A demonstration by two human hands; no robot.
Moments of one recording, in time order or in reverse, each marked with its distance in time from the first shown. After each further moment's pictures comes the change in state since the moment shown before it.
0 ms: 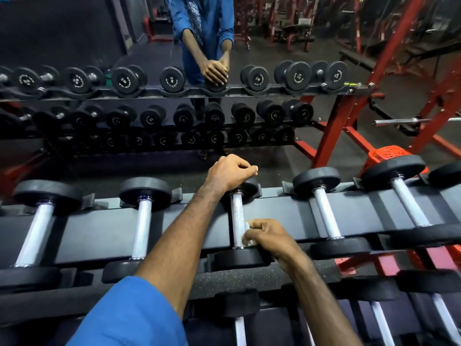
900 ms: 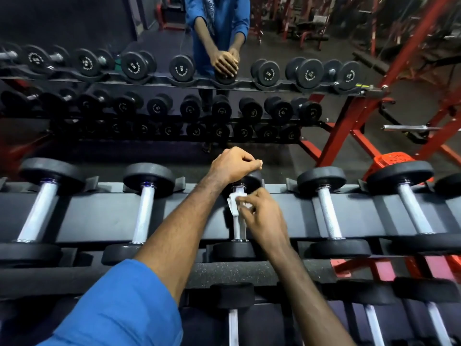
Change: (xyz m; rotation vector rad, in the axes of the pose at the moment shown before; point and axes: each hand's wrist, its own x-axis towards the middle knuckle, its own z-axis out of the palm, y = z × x) left_hand -0.004 0.002 -0.004 -0.042 -0.002 -0.037; right_hand 0.010 -0.023 0.015 -0.684 0.345 -0.530
